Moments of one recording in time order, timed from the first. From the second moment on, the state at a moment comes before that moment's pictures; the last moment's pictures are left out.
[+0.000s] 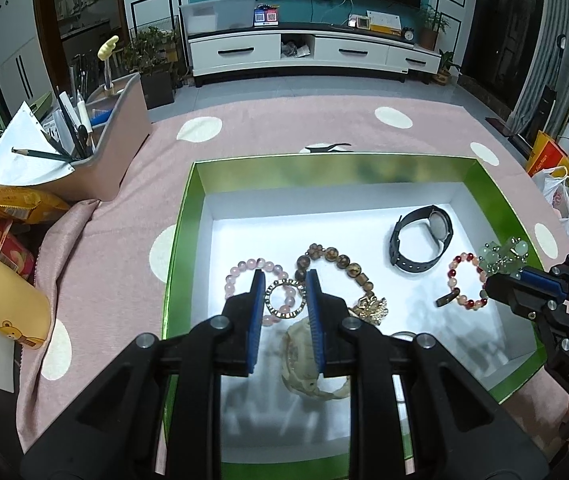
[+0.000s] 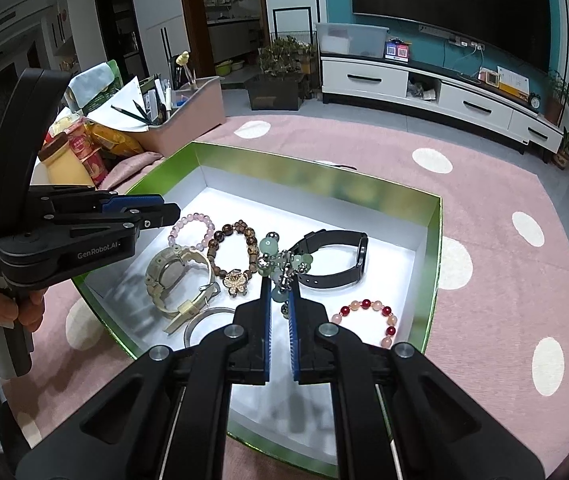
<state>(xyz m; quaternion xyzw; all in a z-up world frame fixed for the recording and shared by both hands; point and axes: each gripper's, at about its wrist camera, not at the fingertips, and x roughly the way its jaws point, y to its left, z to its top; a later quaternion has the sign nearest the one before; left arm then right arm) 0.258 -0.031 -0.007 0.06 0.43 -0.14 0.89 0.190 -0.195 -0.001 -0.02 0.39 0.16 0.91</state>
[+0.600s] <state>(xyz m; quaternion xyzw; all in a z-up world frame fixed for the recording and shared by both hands) 0.265 -0.030 -0.016 0.07 0.45 -0.13 0.88 0.195 -0.196 -0.007 -0.02 0.41 0.15 0.90</state>
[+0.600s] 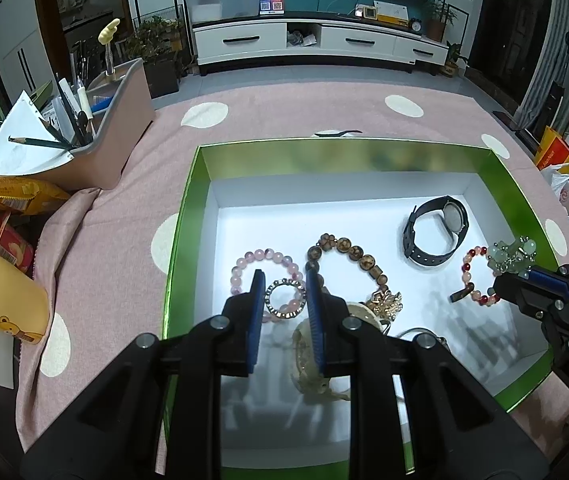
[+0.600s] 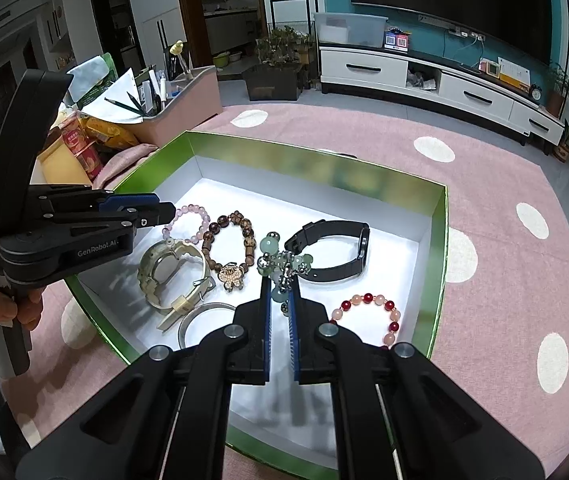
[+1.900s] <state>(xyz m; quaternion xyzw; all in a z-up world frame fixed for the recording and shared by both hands) 0.215 -0.034 0.057 0.09 0.41 -0.08 0.90 0.150 -0.237 0.065 0.05 0.38 0.09 0.92</state>
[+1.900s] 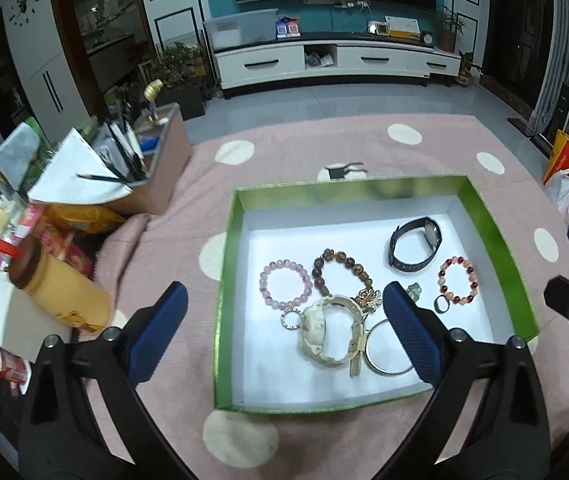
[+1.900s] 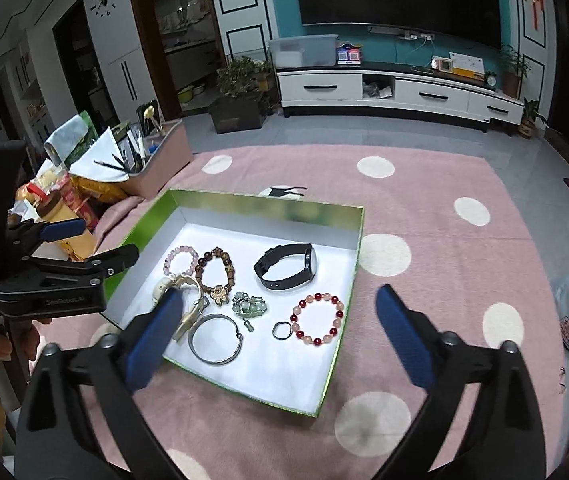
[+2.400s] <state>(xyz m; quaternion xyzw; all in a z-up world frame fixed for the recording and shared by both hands) 0.184 -0.030 0.150 0.05 0.42 -0.07 0.91 0.130 -0.231 0.142 0.02 0.37 0.06 0.93</state>
